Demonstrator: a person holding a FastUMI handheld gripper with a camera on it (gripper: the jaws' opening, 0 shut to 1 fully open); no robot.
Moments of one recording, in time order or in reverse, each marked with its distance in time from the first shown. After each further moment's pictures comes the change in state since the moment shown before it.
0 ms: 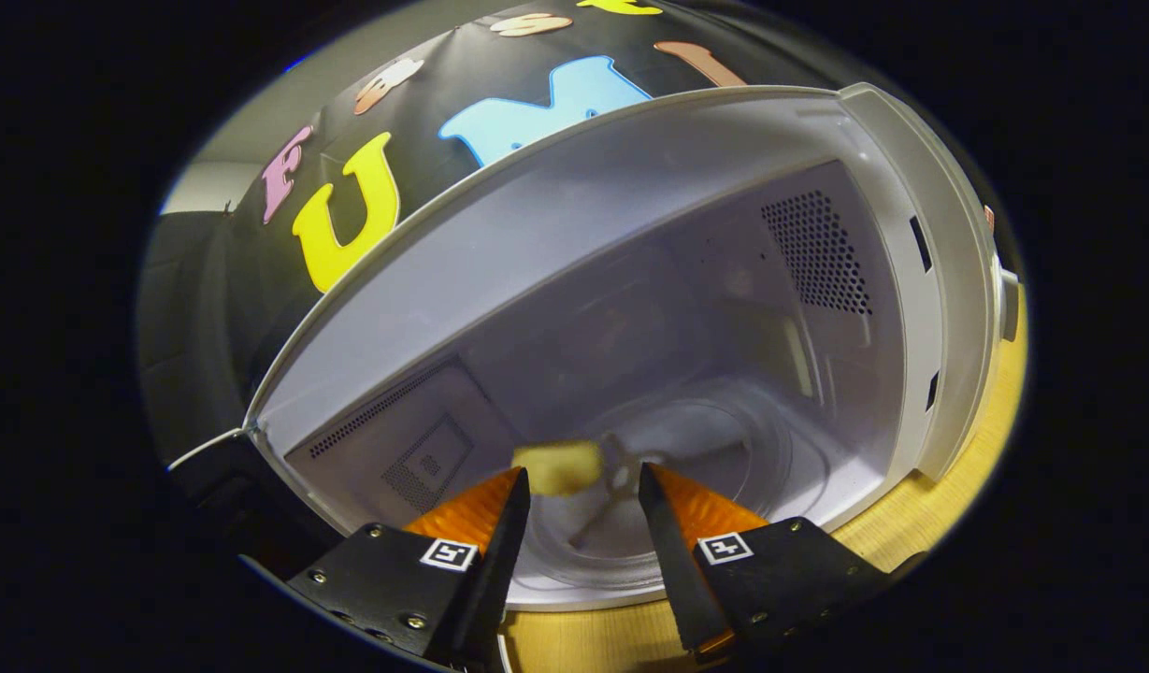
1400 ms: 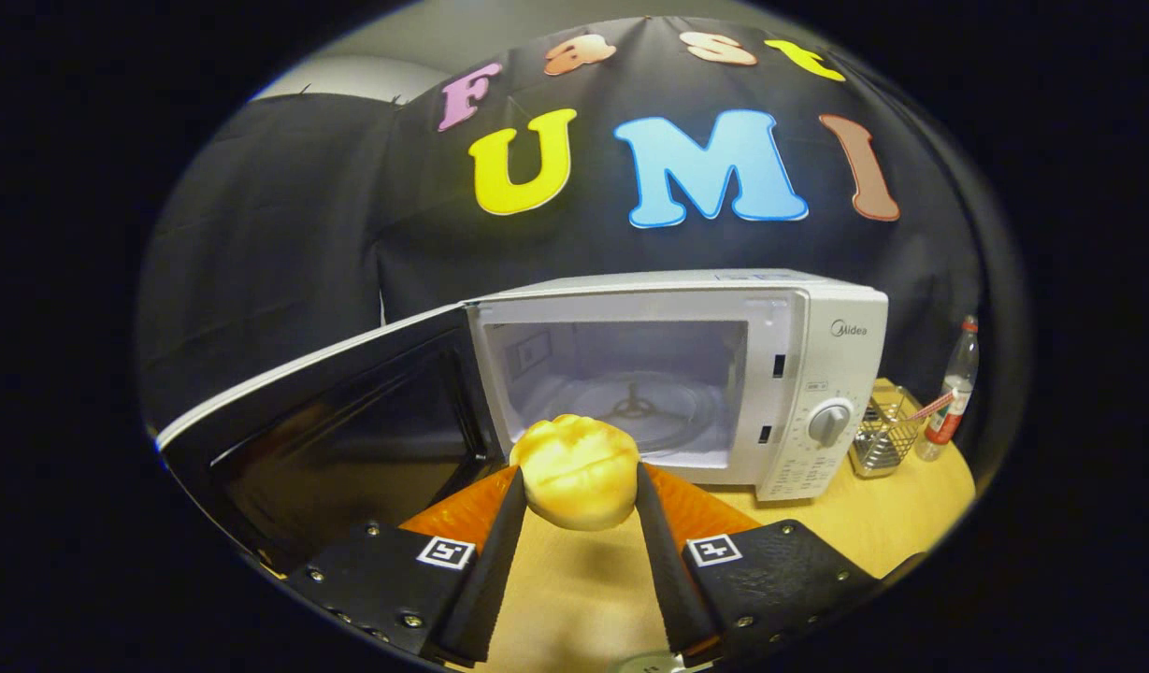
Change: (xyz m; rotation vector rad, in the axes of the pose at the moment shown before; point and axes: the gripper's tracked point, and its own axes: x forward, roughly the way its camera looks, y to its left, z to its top) arm -0.201 -0.012 0.013 -0.426 0.155 0.200
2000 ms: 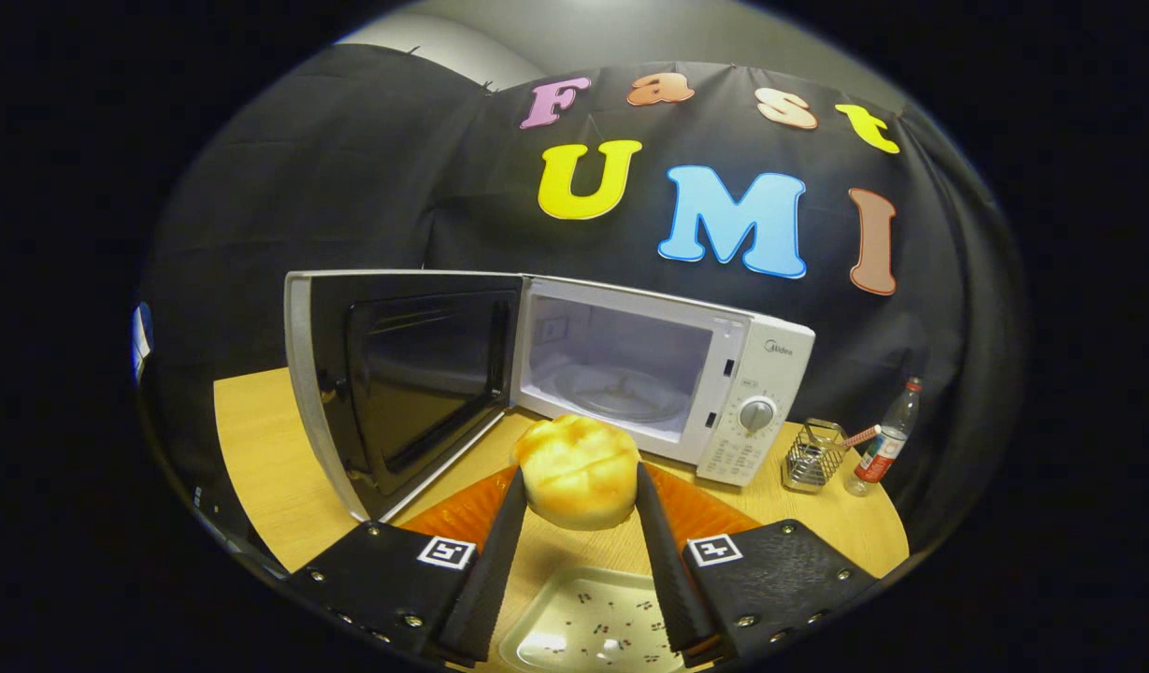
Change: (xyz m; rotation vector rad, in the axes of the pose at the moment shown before) arm -0.122 -0.009 -0.040 -0.314 -0.047 0.012
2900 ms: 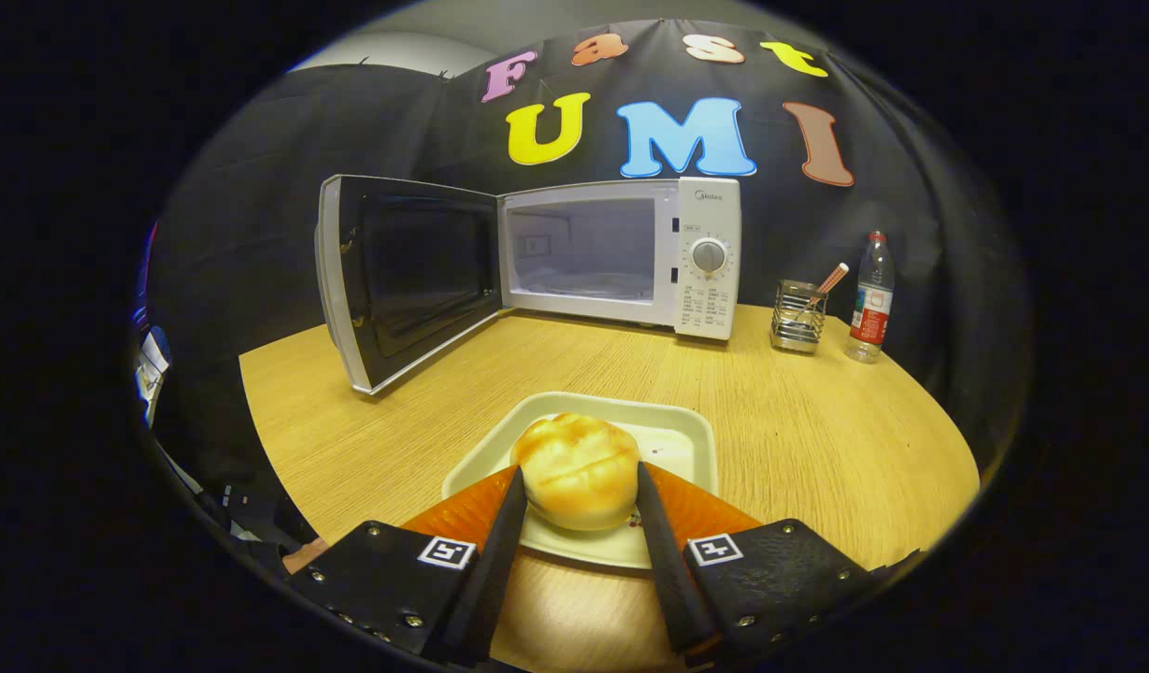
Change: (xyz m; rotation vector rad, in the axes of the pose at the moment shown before) arm -0.086 -0.031 -0.150 0.138 0.126 0.041
